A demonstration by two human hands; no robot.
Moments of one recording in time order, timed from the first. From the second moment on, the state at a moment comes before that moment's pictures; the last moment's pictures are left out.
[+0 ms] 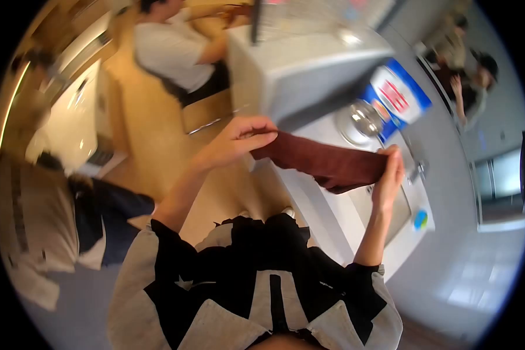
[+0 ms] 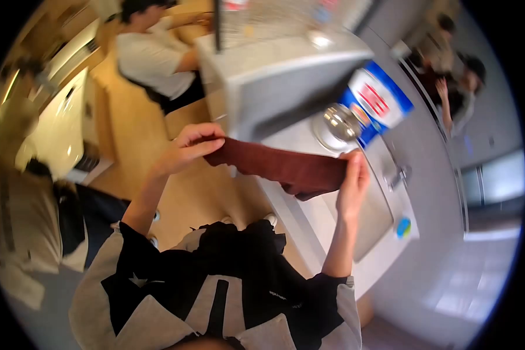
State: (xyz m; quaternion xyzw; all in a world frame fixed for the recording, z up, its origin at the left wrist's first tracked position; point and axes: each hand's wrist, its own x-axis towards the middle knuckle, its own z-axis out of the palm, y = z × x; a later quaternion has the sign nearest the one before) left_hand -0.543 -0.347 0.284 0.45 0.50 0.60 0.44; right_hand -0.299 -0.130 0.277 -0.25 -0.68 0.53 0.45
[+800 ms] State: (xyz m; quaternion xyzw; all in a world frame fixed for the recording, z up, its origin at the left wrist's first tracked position) left_hand -0.769 -0.638 0.213 -0.11 0.70 0.70 -0.01; right_hand -0.833 -0.384 0.201 0.17 -0.71 0.68 0.04
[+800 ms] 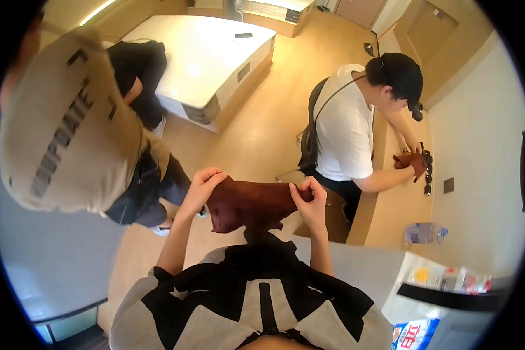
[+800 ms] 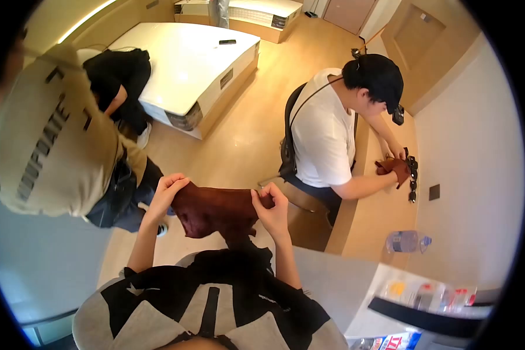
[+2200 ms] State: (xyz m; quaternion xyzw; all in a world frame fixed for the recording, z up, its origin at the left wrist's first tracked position) left_hand -1.747 -0.633 0.164 0.13 0.72 0.64 0.24; right_hand -1.619 -0.355 0.352 0.19 -0.56 0.59 0.55
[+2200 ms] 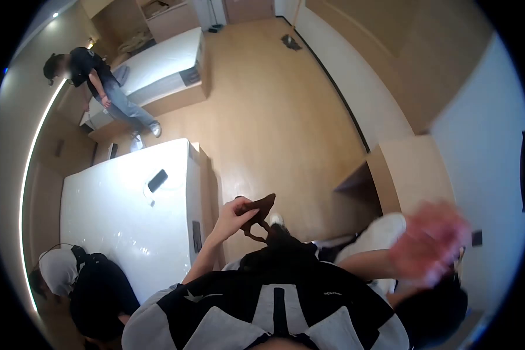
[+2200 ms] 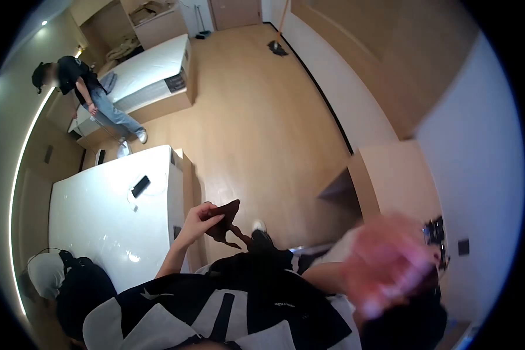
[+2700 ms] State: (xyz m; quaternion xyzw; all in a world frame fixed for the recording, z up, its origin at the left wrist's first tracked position) left_hand -2.042 -0.542 0.152 0.12 0.74 0.62 0.23; right_hand -1.936 -0.250 0.473 0.49 -0.41 0.46 0.61
